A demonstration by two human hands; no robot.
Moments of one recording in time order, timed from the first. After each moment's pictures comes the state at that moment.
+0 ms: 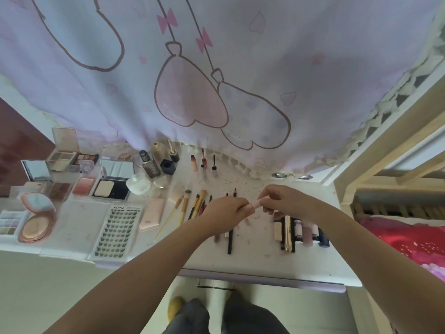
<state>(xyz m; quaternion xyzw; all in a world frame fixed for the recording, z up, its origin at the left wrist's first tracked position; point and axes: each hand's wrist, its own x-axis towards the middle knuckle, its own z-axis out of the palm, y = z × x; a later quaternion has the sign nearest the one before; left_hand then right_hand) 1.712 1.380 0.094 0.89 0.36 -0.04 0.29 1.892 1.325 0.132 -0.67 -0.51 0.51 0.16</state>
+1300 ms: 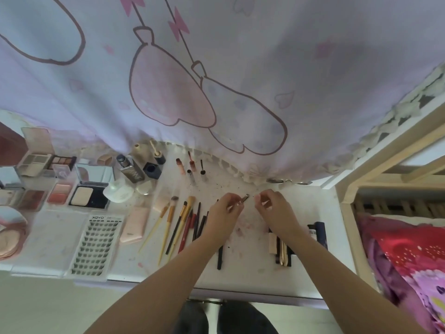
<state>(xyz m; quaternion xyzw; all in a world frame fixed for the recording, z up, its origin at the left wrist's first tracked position) 1.751 1.384 0.039 0.63 0.53 0.20 0.52 1.901 1.341 0.031 -0.77 -0.48 0.31 0.28</state>
